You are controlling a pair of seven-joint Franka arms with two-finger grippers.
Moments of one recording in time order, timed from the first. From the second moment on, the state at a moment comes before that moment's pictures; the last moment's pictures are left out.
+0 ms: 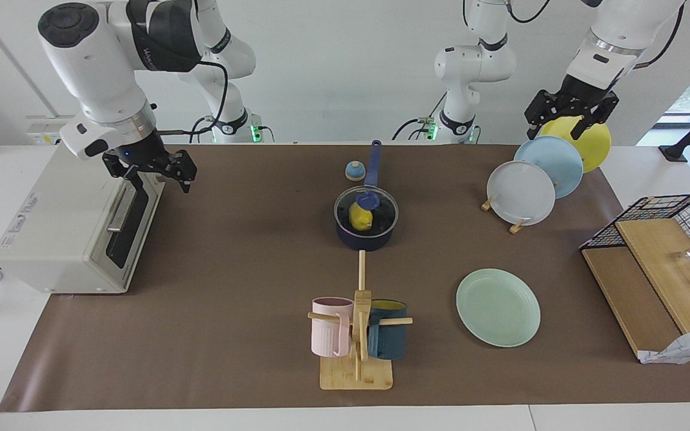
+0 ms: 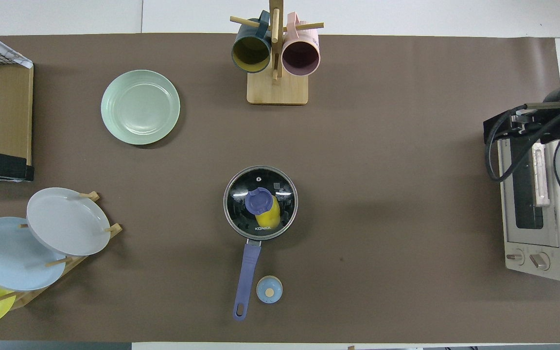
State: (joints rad) left arm -0.09 -0.16 -0.02 -1.63 -0.03 1.49 -0.04; right arm 0.13 0.05 -0.12 -1.57 -0.04 1.58 0.05
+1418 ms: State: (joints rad) left arm -0.09 -0.12 -0.01 -1.68 -0.03 1.49 -0.04; right arm 0.11 -0.01 -0.12 -1.61 -0.03 1.49 0.05
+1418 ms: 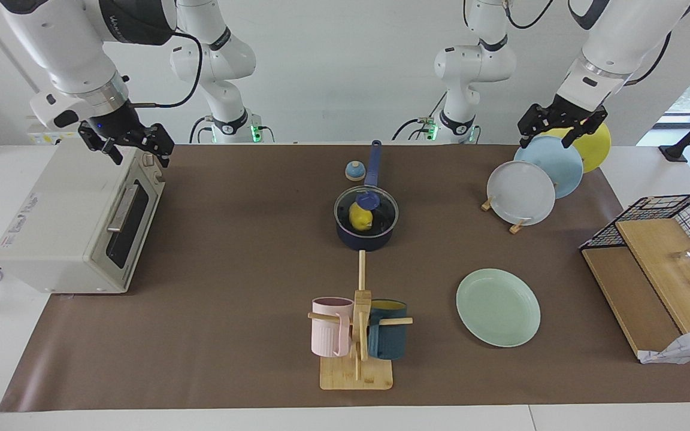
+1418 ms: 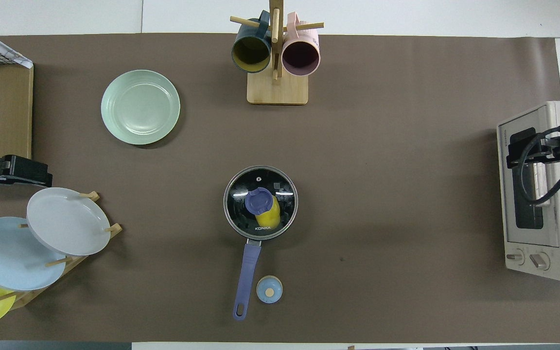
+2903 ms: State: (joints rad) left arm -0.09 -0.12 -0.01 -1.68 -0.03 1.50 -0.04; right arm 0.11 -0.06 -0.11 -1.66 -0.01 1.54 0.05
